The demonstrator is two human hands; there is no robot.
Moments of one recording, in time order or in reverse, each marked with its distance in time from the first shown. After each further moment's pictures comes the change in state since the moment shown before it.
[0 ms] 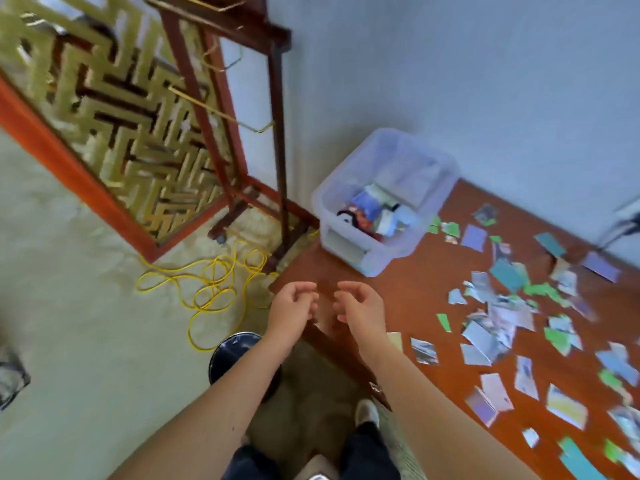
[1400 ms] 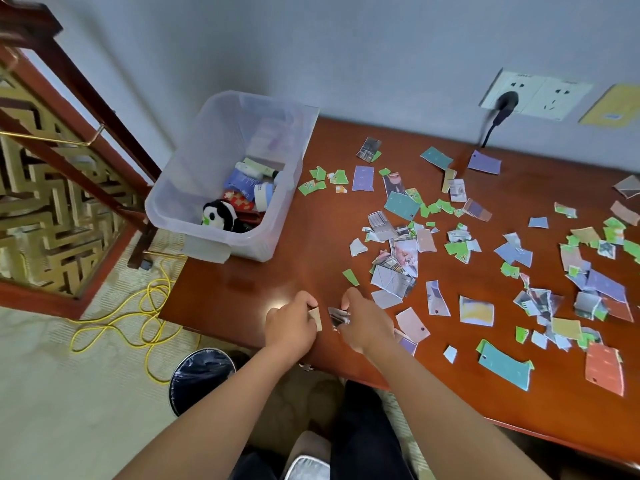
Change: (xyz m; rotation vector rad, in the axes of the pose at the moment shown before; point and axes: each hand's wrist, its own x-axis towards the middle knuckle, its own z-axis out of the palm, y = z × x) left_hand -0.016 -0.048 0.155 1.206 -0.387 0.363; right_hand 0.017 0.088 -0.166 -0.840 0.037 0.057
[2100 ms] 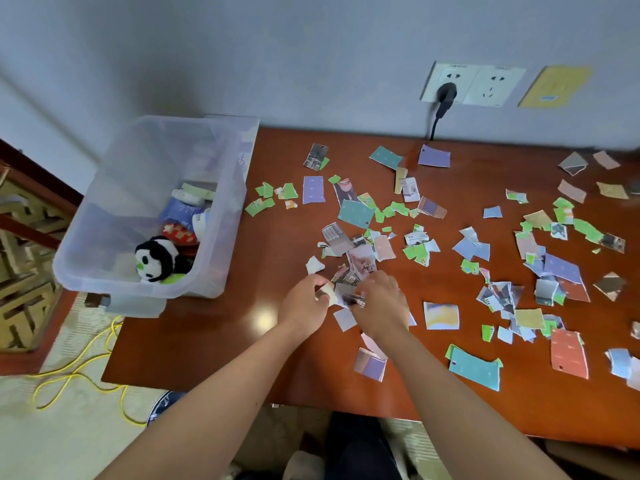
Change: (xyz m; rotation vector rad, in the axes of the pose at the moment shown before) left_hand 0.076 0.093 0.010 -0.200 -0.124 0.077; right_hand 0.047 0.064 -0.059 -0.103 0.230 0.140
